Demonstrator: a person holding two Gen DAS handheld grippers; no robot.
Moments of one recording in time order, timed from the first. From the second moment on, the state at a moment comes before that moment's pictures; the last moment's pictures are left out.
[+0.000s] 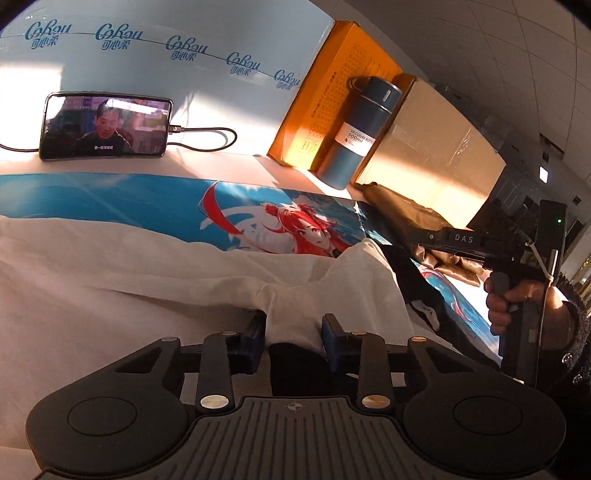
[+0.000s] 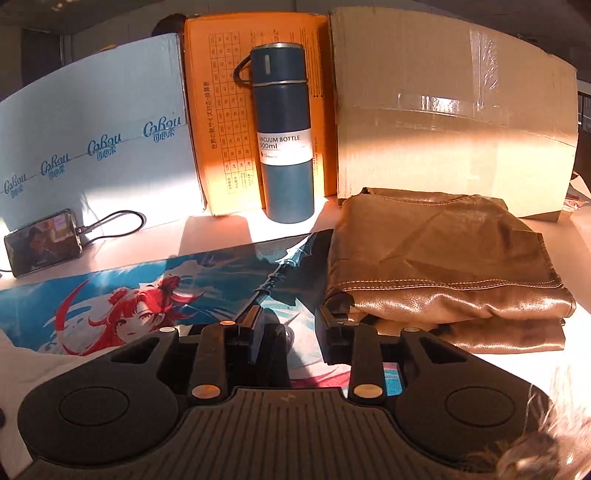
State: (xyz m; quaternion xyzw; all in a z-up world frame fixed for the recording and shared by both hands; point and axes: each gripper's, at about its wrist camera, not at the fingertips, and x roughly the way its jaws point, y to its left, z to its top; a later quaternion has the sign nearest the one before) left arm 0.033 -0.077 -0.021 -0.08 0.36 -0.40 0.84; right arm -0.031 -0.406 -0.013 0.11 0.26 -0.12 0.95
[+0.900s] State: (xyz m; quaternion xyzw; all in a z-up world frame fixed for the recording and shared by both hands) left arm 0.010 -0.095 -0.004 0.03 0.27 -0.36 0.89; right arm -0.012 -0.378 -0.006 0.07 0.25 -0.05 0.97
